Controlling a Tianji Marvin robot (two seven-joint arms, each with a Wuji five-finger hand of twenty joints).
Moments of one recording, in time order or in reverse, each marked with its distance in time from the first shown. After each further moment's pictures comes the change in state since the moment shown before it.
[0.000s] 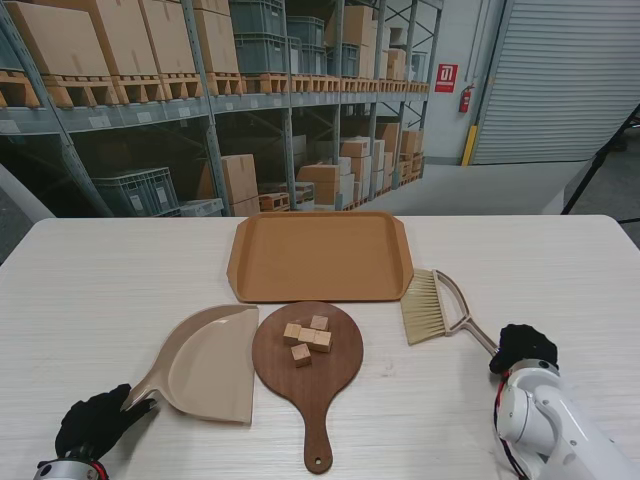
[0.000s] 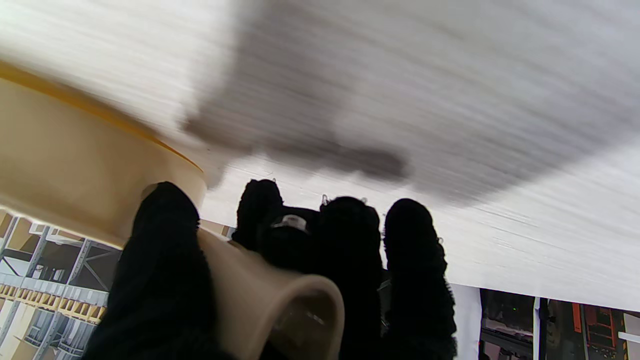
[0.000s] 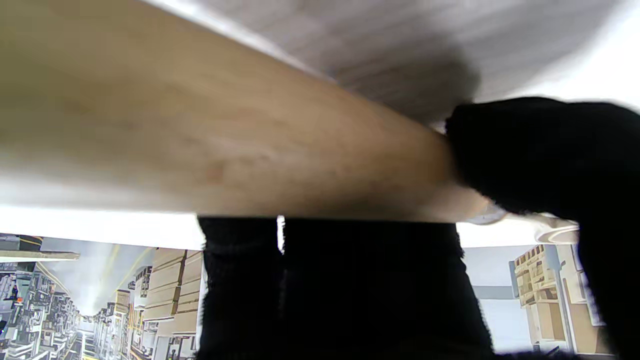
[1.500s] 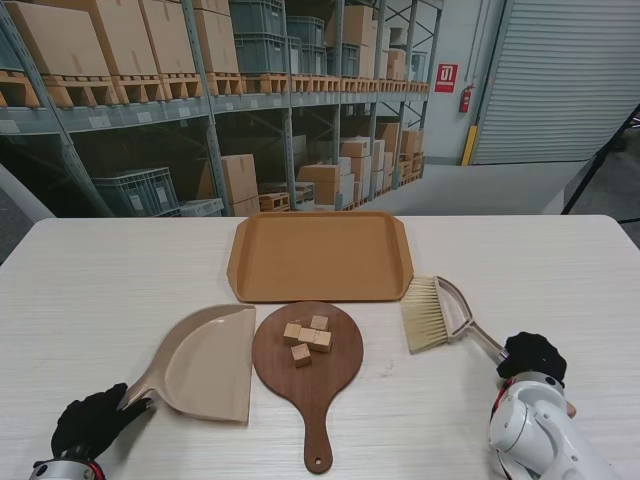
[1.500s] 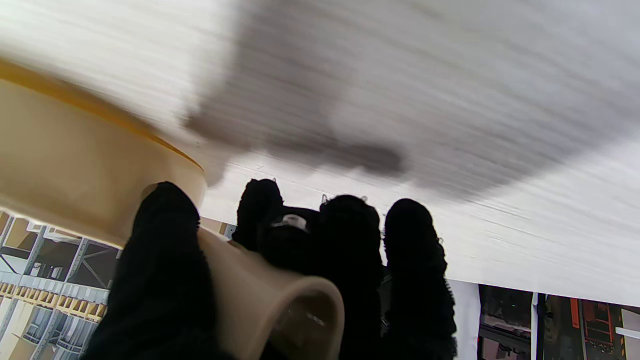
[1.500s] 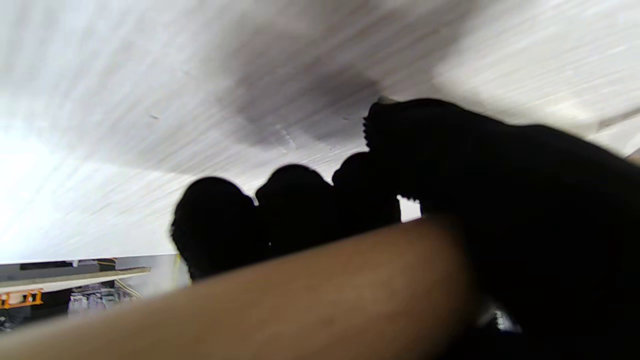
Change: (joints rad) left arm -0.001 0.000 -0.013 0.006 0.002 -0.012 0.004; right arm -0.070 -0.069 0.060 -0.045 0.121 0.068 -0.174; left_hand 0.000 0.000 0.000 0.000 0.000 0.000 0.000 -0.009 0.000 -0.001 0.000 -0.008 0.000 -0.001 -0.009 0.000 -0.001 0.000 0.000 0.000; right_hand 0.315 0.075 -0.053 -0.290 0.230 -0.189 0.005 0.122 0.131 0.043 0.048 0.066 0.055 0.052 0.248 -0.014 0.064 0.074 0.164 -0.150
